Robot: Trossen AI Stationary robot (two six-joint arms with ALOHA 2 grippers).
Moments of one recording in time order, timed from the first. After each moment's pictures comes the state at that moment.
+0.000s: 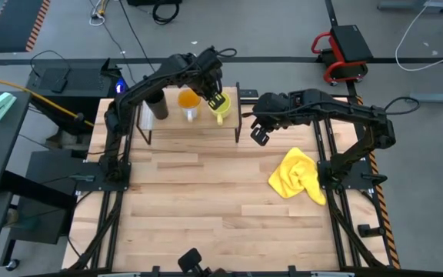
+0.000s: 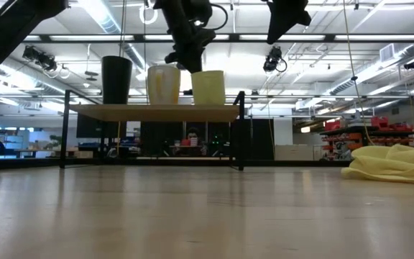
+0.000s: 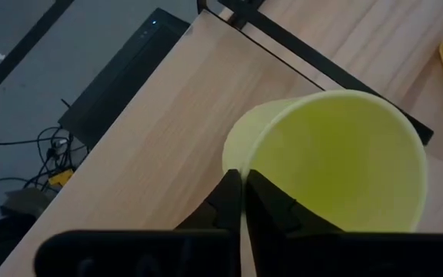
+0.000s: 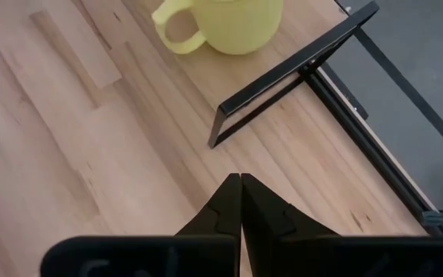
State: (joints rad) left arm 0.54 2.05 2.25 -1.25 -0.06 -0.09; right arm -0.14 1.50 1.69 -1.25 0.32 0.39
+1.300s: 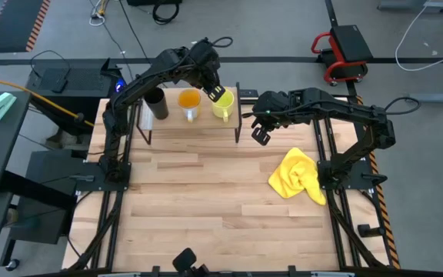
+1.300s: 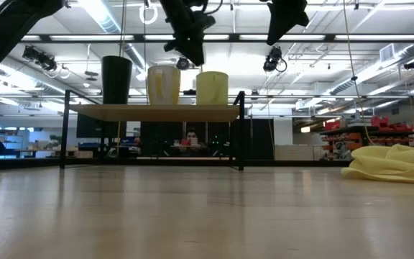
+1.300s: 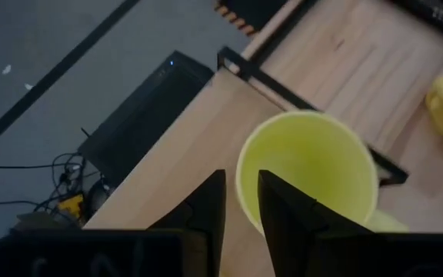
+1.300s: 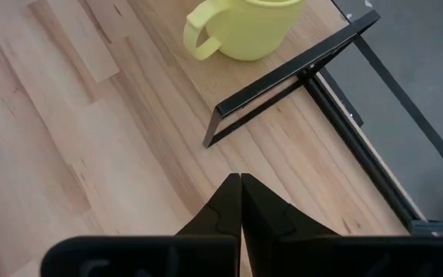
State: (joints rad) left arm 0.54 2.04 2.35 -1.24 -0.11 -0.10; right arm -0.16 1.50 1.69 -1.25 0.31 0.32
